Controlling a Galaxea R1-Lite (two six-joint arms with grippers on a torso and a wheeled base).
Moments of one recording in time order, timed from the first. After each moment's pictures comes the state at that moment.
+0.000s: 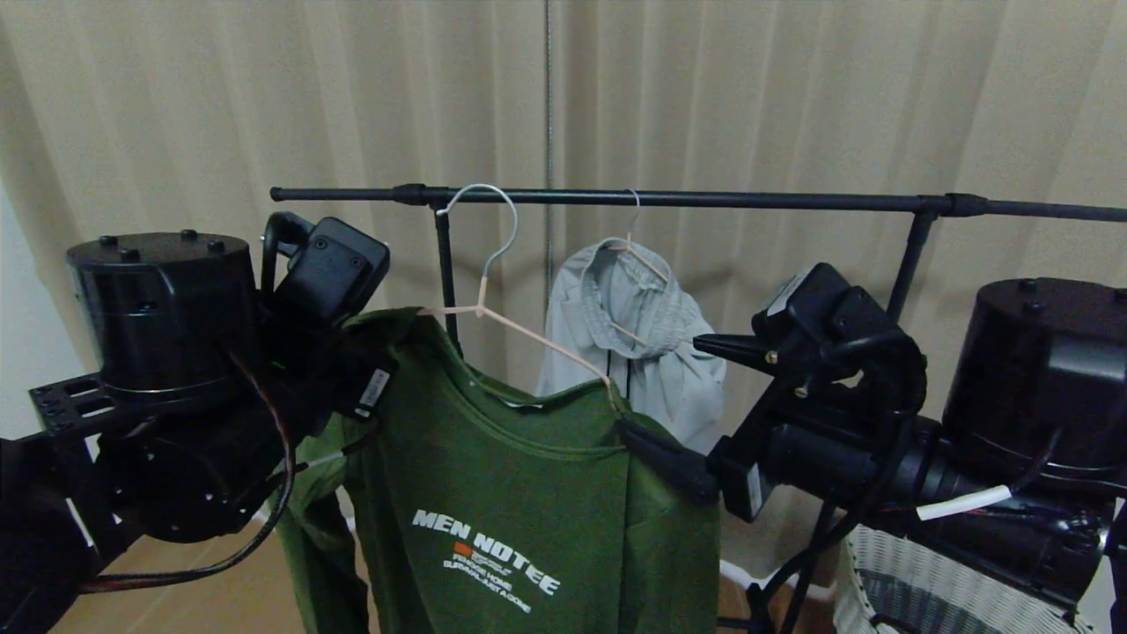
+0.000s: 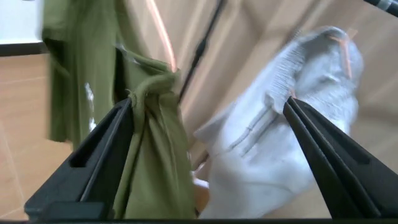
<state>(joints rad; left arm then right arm) -0.58 1.52 -0.74 -0.58 0.63 0.47 0.81 1.56 -0.71 -0.65 -0.09 -0.19</state>
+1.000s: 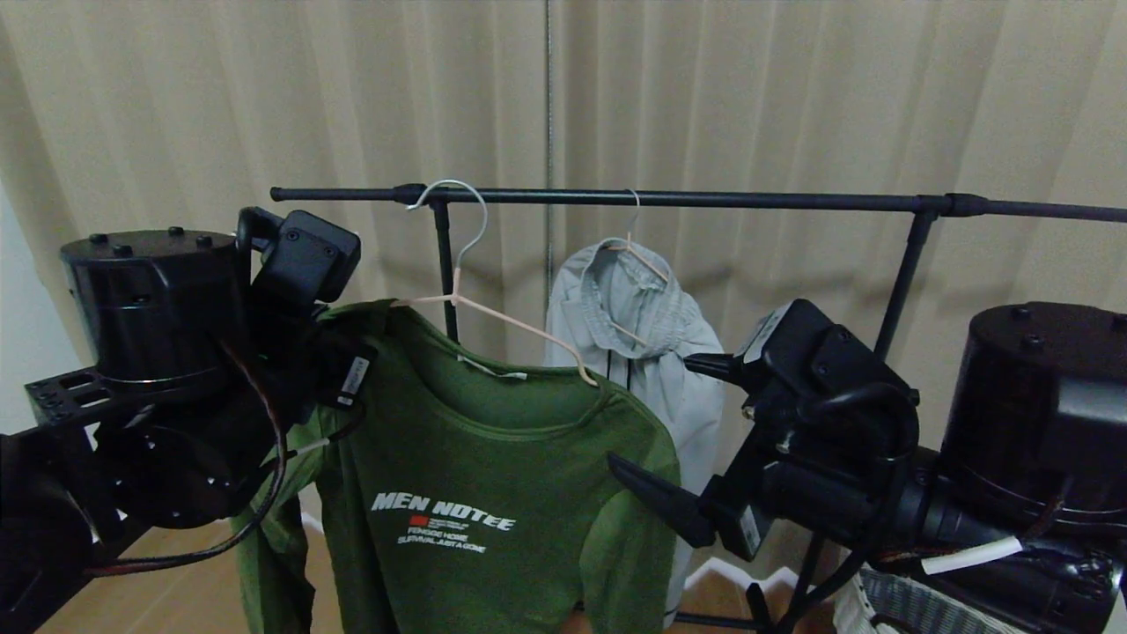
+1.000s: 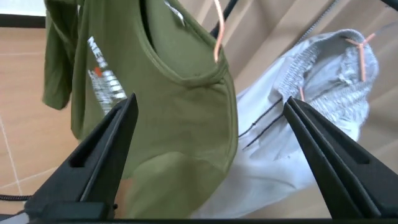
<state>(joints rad) -0.53 1.53 -0.73 -0.60 0.68 0.44 0.86 1.54 -0.70 -0.61 -0.15 -0.25</state>
